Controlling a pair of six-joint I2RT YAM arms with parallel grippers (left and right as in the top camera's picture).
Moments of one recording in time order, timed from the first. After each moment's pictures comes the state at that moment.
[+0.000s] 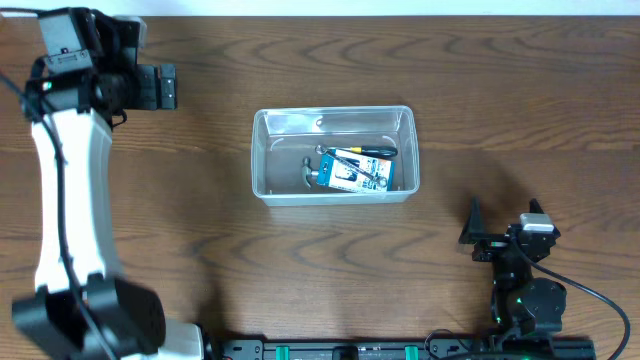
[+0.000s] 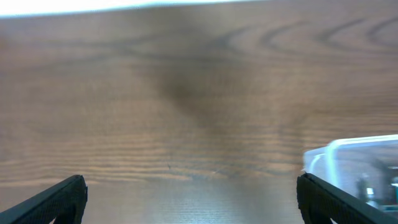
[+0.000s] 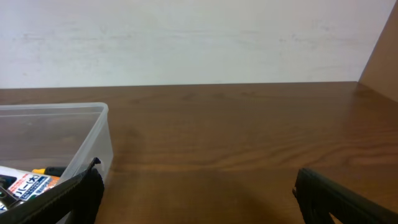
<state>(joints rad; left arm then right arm) 0.21 1.62 1.64 -0.88 0.17 0.23 0.02 0.01 0.01 -0.07 0.06 0.03</state>
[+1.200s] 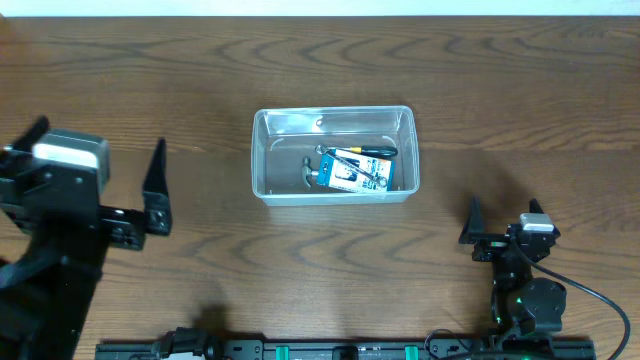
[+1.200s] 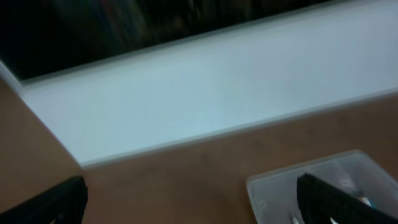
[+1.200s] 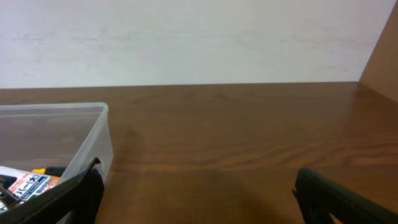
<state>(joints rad) 0.05 0.83 1.64 -1.02 0.17 0.23 0.02 0.01 0.01 -0.07 0.06 0.03</state>
